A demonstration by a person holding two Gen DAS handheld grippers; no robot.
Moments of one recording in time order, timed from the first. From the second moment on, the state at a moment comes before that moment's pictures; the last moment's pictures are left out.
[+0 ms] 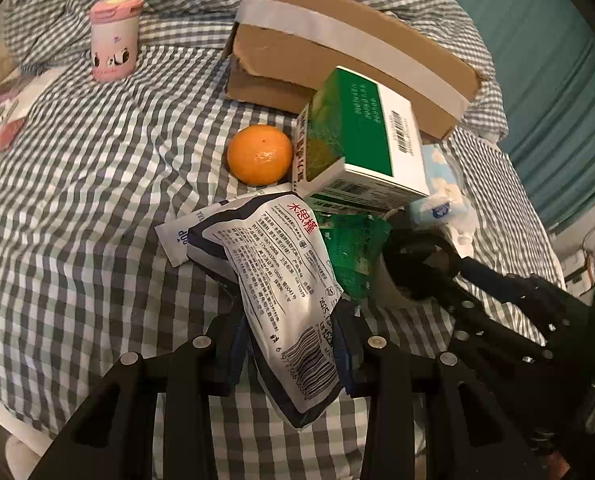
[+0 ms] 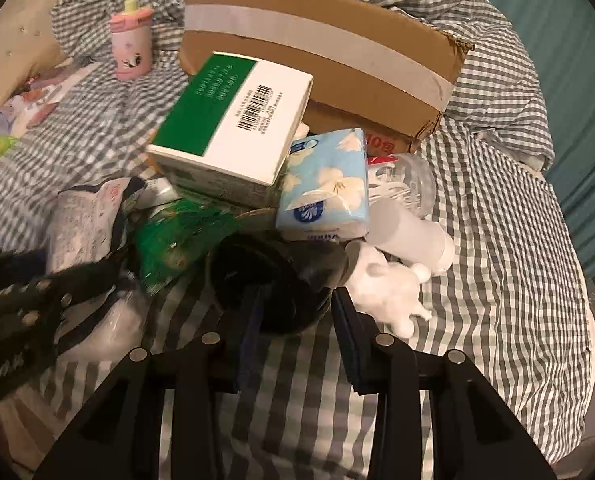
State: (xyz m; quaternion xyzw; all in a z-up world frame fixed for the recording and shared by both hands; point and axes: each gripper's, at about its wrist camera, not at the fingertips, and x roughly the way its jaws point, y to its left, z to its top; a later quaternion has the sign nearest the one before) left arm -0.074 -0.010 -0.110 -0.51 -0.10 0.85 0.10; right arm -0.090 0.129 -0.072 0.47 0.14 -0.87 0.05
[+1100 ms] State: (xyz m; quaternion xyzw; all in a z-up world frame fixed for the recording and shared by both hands) left arm -0.165 0.015 0.093 -0.34 -0.04 0.93 0.16; right arm -0.179 0.188 0.140 0.33 0.01 -0.94 0.09
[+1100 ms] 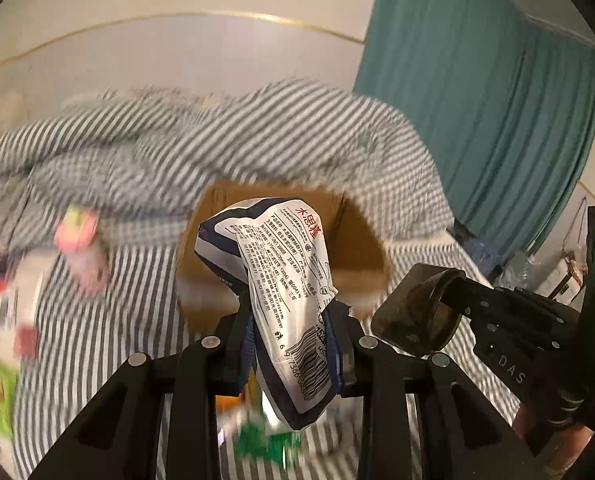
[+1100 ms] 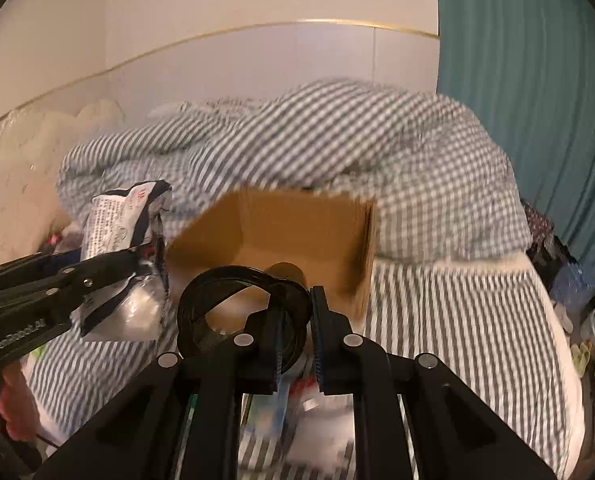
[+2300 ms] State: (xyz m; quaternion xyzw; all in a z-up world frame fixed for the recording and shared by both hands) left arm -0.144 0.024 -0.021 -0.42 -0.04 0.90 0.10; right arm -0.113 0.264 0.056 0.37 -0.07 -0.93 0.02
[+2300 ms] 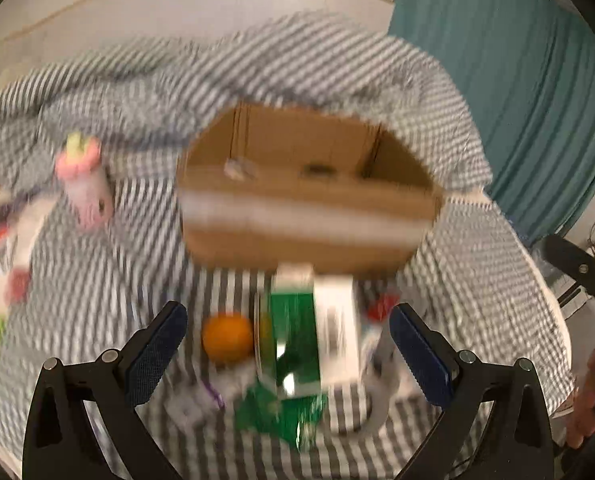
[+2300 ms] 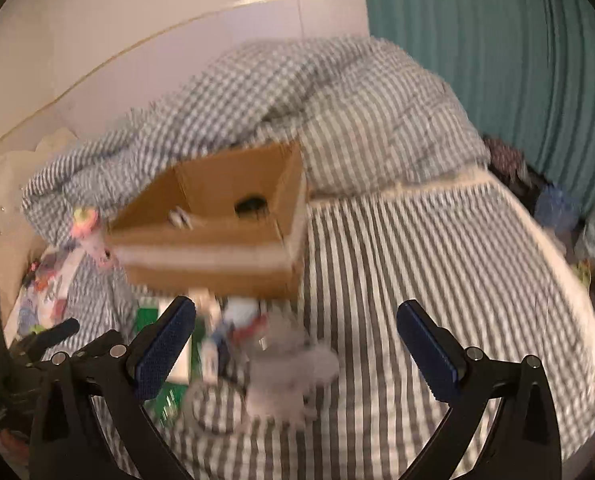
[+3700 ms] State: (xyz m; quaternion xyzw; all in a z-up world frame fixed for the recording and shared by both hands) left arm -0.148 0.035 -0.079 -0.44 -0.06 0.89 0.09; right arm -0.143 0.225 -0.095 0.51 -0.08 -0.85 0.02
